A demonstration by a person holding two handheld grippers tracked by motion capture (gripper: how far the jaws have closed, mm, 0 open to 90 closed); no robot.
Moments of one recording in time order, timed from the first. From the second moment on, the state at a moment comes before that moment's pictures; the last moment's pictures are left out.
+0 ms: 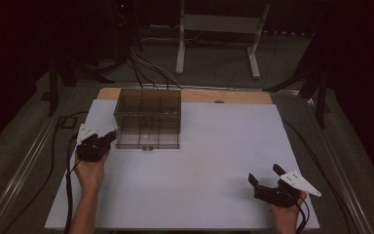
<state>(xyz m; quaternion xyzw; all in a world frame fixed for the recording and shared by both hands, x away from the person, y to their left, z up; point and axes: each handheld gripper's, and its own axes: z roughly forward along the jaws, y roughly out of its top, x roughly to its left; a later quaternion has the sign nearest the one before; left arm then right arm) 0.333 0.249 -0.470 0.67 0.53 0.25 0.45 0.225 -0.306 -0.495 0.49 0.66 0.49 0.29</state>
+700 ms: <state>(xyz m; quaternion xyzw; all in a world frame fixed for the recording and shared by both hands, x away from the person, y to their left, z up) 0.339 0.248 -0.476 0.67 0.54 0.24 0.45 0.225 -0.306 -0.495 0.49 0.66 0.49 0.29</state>
